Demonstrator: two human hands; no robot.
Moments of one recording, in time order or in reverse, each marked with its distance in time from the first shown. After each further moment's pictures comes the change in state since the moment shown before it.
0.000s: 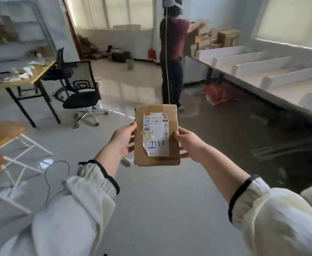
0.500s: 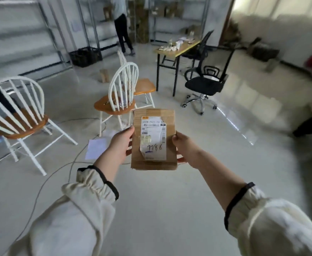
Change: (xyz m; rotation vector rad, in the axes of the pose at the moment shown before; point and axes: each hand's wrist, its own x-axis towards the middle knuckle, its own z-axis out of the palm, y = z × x) left_hand -0.087 -0.074 -0.328 -0.354 0.795 -0.031; right_hand 0.043 -0.044 0.358 -0.348 -0.720 -0.114
